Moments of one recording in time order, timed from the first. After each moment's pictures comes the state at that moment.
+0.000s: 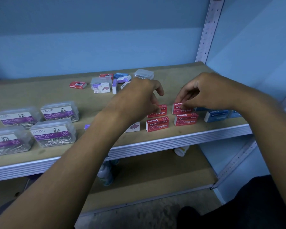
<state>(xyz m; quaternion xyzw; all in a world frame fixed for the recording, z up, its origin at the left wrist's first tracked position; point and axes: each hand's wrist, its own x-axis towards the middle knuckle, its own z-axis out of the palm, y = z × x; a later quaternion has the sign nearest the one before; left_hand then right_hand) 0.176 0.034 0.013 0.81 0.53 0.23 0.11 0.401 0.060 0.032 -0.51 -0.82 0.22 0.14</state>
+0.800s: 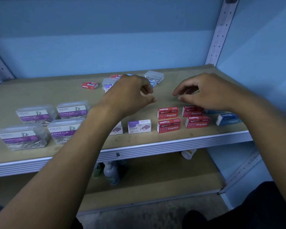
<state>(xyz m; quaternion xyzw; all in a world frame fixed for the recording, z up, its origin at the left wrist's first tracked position) 0.134 0.039 0.020 0.78 0.58 0.23 0.05 0.380 0.078 0.020 -0.50 -0.84 0.15 0.19</state>
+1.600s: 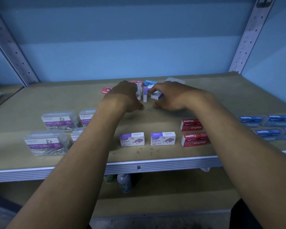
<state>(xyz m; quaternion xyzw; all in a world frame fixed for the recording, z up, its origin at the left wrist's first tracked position) 0.076 0.082 0.018 0.67 0.73 0.10 0.06 0.241 0.134 0.013 -0.50 -0.86 0.12 0.05</state>
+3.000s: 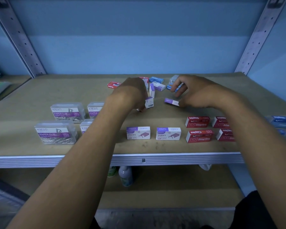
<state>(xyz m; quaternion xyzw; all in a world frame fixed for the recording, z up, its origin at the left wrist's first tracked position) 0.084 0.066 0.029 0.67 0.74 0.05 0.10 0.279 0.106 0.029 -0.54 -0.80 0.23 0.13</state>
